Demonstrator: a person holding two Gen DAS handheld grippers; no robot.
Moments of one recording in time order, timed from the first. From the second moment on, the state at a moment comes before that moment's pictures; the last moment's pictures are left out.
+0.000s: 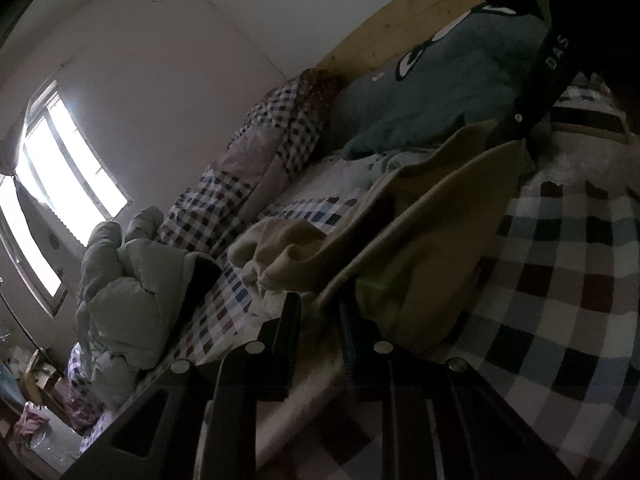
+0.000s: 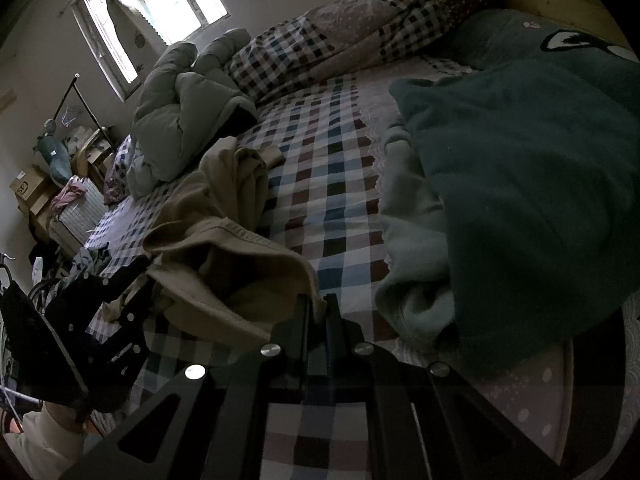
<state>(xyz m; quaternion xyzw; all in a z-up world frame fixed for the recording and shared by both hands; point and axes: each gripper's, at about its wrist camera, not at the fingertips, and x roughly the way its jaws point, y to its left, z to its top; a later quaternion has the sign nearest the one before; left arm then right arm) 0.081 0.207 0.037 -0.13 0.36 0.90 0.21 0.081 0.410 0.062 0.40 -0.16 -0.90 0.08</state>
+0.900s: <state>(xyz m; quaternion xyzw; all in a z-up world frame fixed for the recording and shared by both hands) 0.103 0.066 0.145 -0.08 0.08 0.98 0.13 0.104 0.341 0.144 0.31 -0.18 -0.91 0.21</state>
